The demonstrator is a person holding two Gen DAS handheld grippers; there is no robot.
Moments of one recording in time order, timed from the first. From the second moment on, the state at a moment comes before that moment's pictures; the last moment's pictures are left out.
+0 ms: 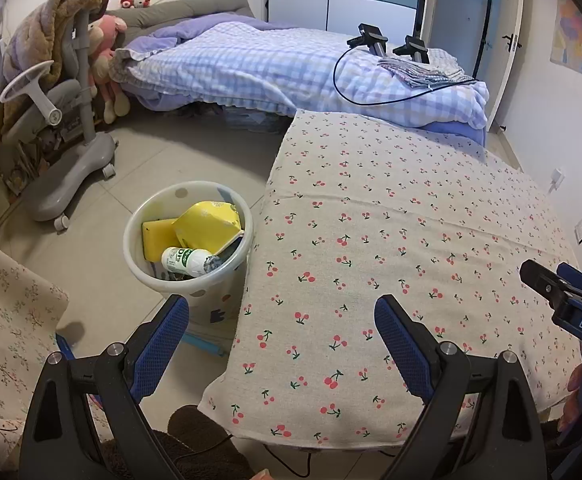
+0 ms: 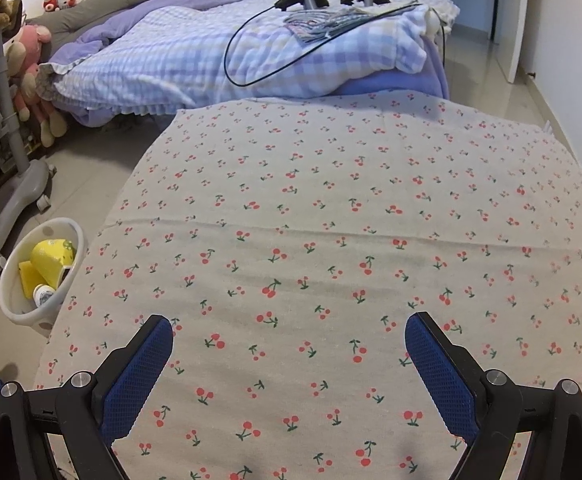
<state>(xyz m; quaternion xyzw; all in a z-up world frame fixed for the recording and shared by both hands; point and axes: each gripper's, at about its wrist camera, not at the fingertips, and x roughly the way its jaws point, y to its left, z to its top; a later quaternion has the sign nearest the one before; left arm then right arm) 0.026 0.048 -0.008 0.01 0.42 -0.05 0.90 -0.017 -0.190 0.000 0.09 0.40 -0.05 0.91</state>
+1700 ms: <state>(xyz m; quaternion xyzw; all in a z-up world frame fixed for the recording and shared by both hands) 0.026 0.049 -0.008 0.00 0.42 -0.04 0.91 -0.014 -0.191 0.001 0.10 0.40 -0.05 0.91</state>
